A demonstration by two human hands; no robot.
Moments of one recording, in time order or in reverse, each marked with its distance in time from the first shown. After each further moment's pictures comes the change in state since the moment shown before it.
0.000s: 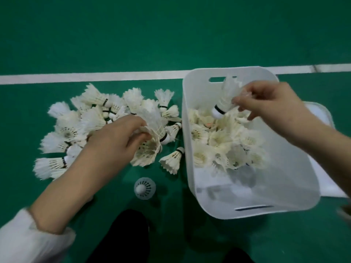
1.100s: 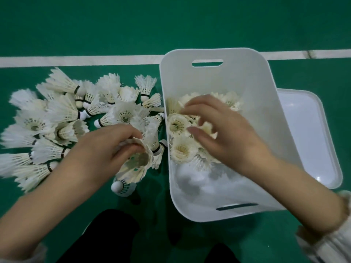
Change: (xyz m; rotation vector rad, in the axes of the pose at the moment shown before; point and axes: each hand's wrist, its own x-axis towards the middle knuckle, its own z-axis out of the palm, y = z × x) left_hand -0.002 0.008 0.043 -0.043 -0.051 0.125; right_hand -0.025 0.034 0.046 -0.303 -0.084 -0.506
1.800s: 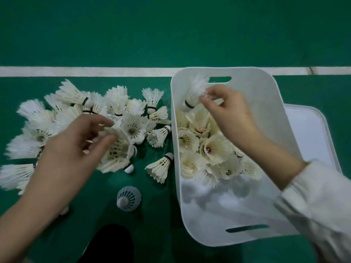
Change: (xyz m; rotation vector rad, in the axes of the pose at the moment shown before) left_hand -0.001 -0.044 -0.019 -0.311 0.321 -0.258; right_hand 0.066 0.026 0.005 0.188 0.181 0.416
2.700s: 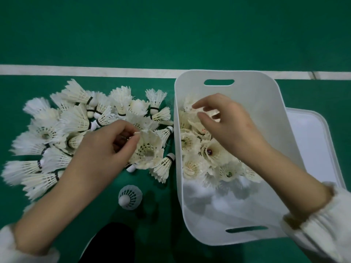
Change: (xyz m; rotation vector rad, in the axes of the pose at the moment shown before) left_hand 0.002 0.023 0.020 0.065 -0.099 0.010; right_hand -0.018 -0.018 -0.004 -0.176 -0.136 -0.154
